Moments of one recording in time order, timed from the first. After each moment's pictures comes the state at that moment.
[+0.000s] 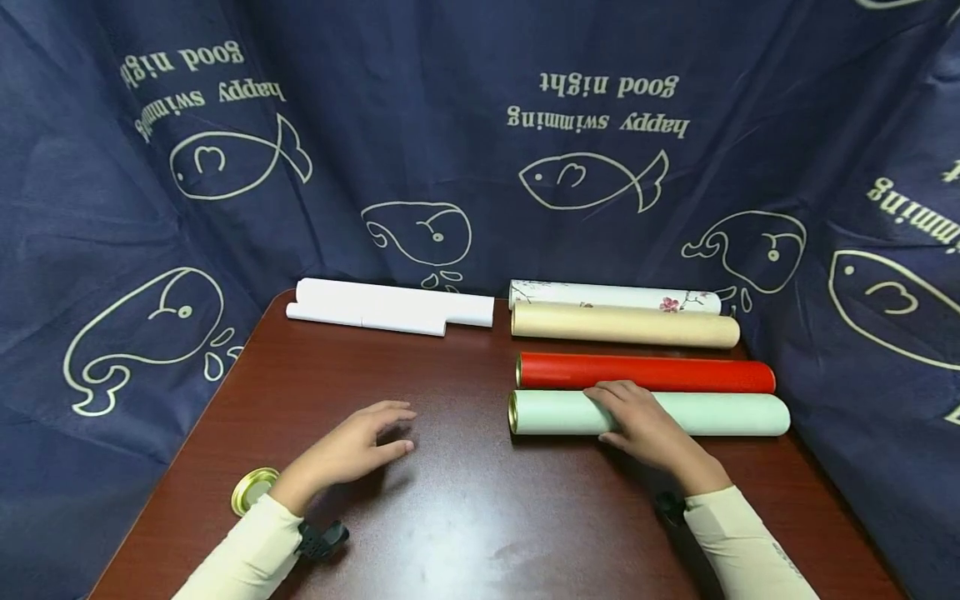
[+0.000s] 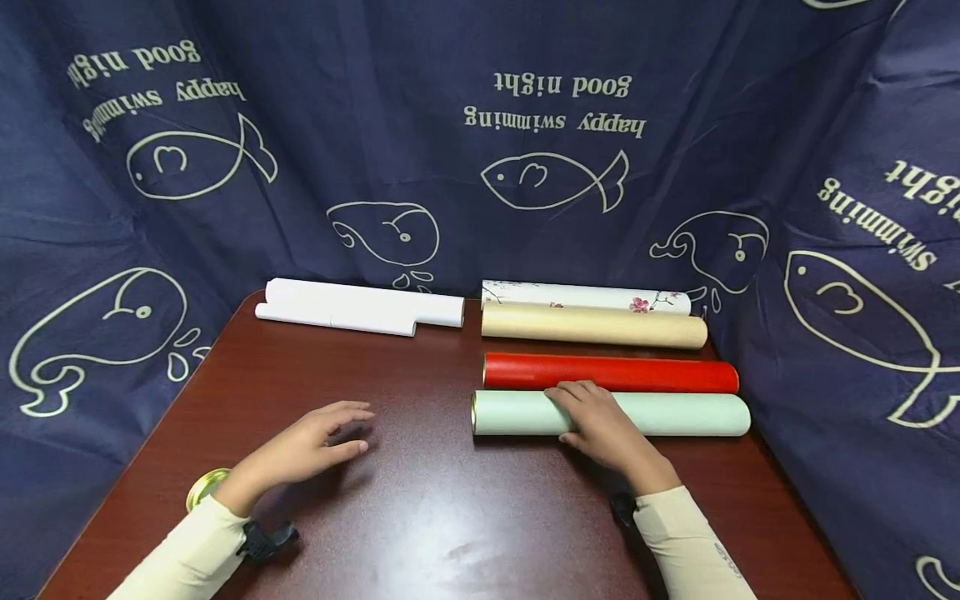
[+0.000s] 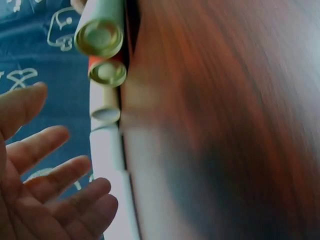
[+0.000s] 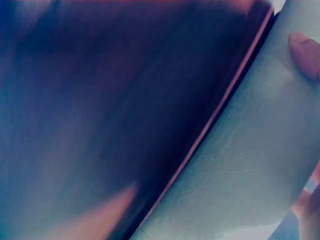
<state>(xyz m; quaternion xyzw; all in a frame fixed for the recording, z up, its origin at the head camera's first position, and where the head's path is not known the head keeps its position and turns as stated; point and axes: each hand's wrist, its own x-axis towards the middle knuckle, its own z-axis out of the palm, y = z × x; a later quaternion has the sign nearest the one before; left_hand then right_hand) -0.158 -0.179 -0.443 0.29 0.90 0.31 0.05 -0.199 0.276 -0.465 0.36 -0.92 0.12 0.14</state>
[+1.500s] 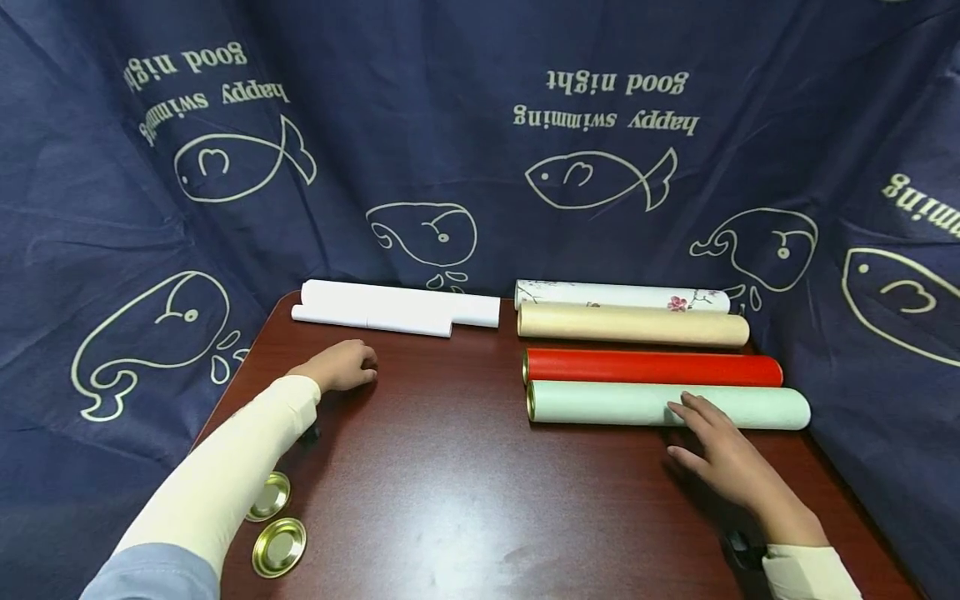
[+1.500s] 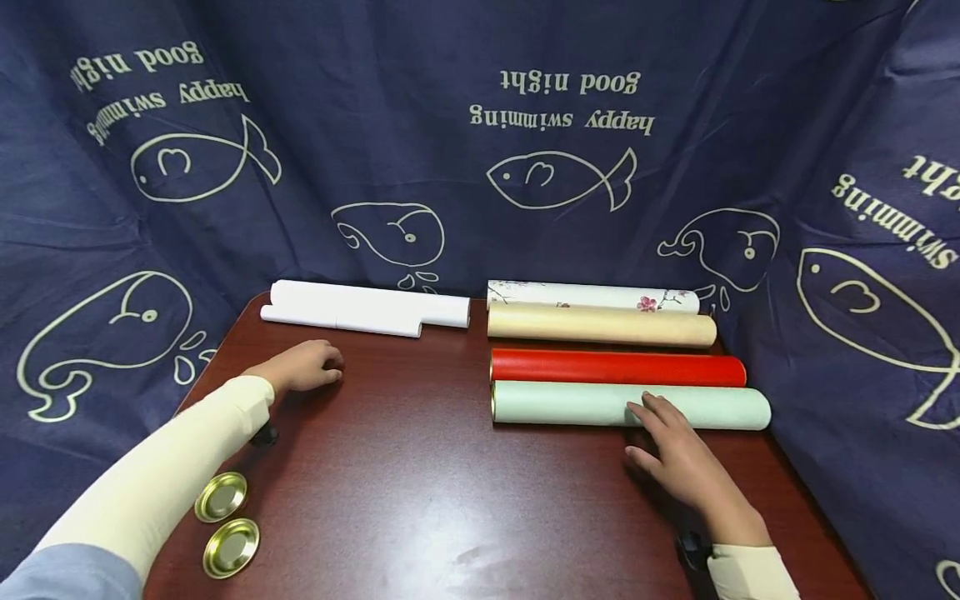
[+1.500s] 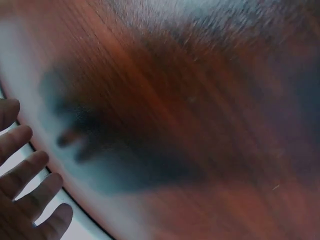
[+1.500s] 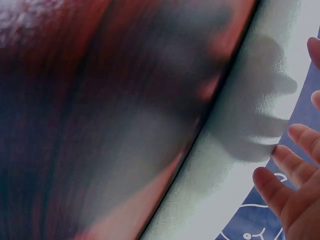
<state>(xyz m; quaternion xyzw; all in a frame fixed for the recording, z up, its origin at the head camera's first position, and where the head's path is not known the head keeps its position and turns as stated) -0.290 -0.239 -0.443 0.23 0.96 0.09 0.12 -0.152 0.350 -0.471 0.25 -0.94 0.18 0.14</state>
